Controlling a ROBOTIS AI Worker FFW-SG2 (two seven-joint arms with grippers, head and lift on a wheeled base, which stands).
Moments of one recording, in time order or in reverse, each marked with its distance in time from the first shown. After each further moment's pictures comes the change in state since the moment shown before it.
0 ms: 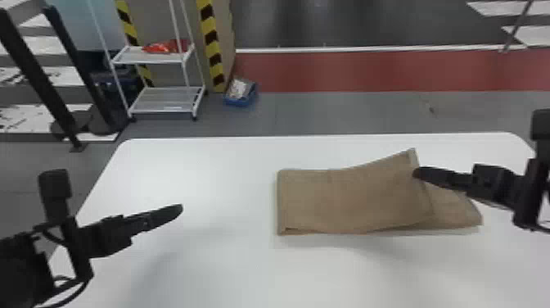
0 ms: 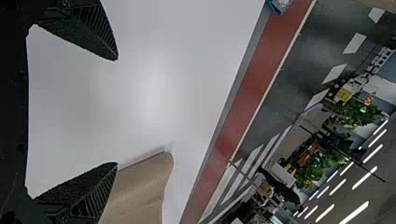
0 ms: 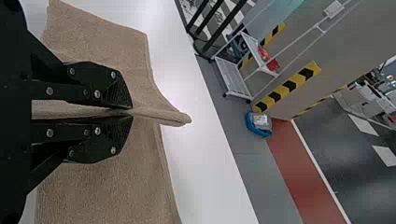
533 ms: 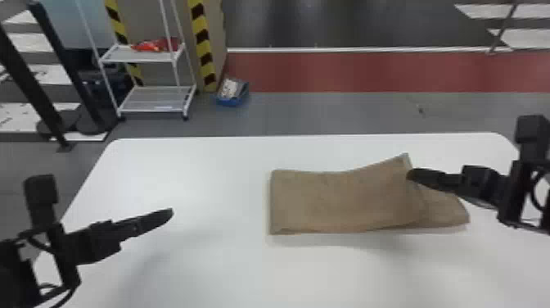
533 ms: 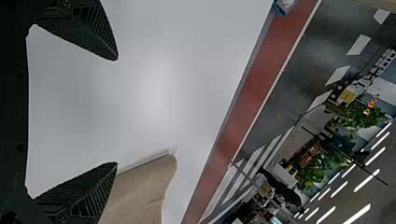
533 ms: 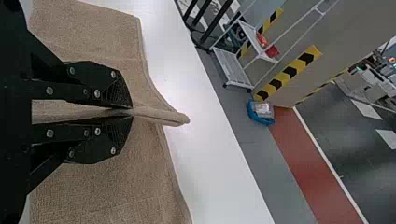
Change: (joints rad) left arm 0.011 -0.006 0.004 0.004 -0.002 -0.003 -0.003; right arm -0.047 0.000 -0.034 0.117 0.033 -0.038 0.003
